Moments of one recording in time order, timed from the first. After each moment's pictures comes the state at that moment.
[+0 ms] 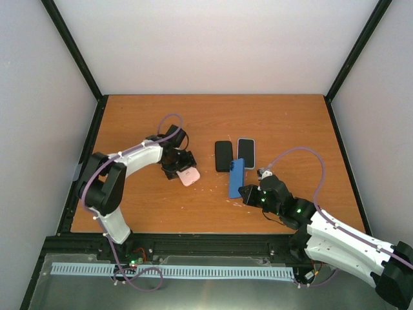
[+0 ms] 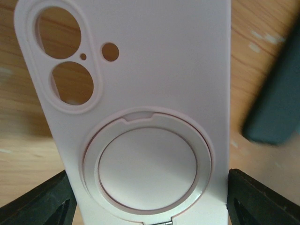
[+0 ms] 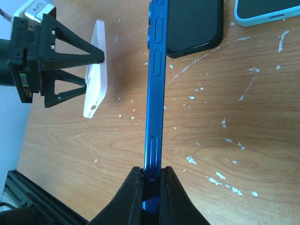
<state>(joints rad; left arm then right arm) -0.49 1.74 1.12 -0.65 0.22 -0.92 0.82 0.75 0.40 -0.27 0.02 0.92</state>
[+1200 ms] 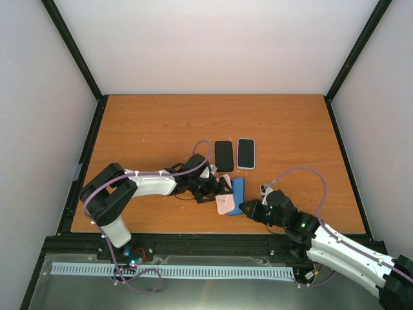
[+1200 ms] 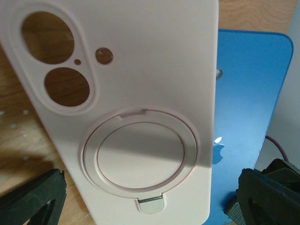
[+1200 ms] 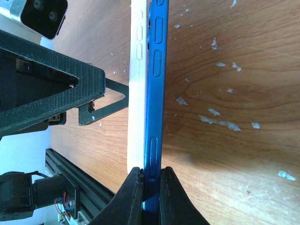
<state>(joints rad) -0.83 1.67 0.80 -0.01 0.52 -1.00 0.82 0.55 0.15 -0.20 -0.16 1.12</state>
